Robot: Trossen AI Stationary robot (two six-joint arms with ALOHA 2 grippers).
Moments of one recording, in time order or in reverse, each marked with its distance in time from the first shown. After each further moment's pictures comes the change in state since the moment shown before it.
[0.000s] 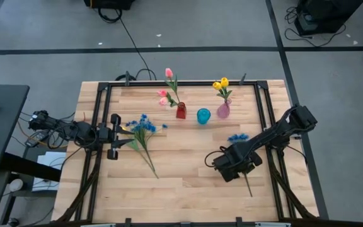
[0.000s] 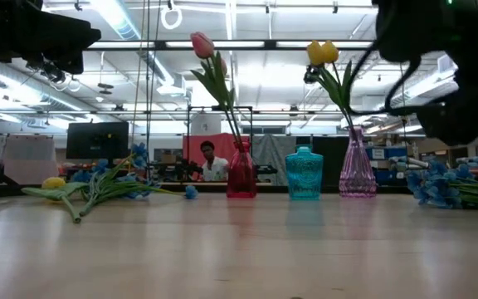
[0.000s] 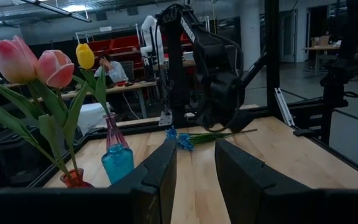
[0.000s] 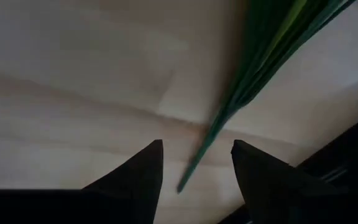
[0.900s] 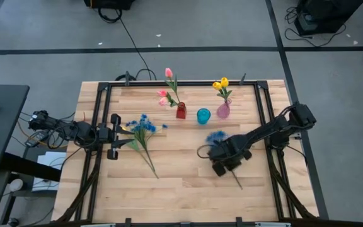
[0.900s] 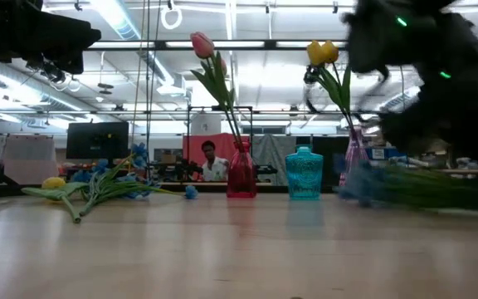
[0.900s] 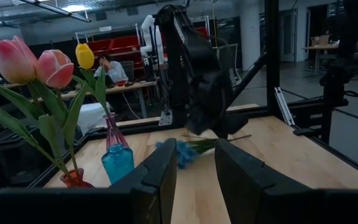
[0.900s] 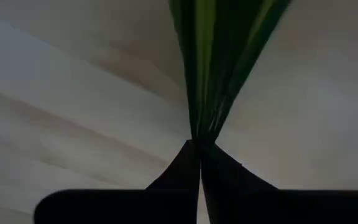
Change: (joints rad) left arm 0.000 0.000 0.000 -0.001 0.000 0.003; right arm -0.107 -0.008 -0.016 0.154 0.112 -0.186
